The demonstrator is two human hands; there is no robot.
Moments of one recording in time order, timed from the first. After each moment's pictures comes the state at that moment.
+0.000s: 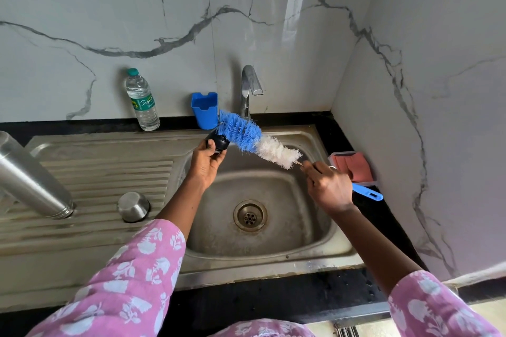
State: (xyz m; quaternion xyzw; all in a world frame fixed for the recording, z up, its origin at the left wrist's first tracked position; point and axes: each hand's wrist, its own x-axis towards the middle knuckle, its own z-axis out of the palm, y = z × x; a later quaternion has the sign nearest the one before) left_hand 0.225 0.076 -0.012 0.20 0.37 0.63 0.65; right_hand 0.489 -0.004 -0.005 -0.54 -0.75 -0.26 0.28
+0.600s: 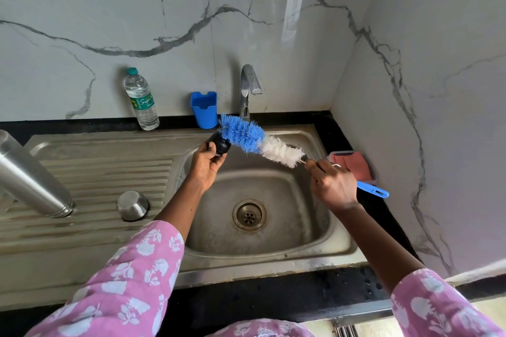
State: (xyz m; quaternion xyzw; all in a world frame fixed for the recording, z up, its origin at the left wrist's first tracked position) left_hand 0.224 0.075 -0.022 0.20 0.37 0.62 0.66; right_hand 0.500 -0.003 -0.005 -0.53 -0.76 -0.26 0.28
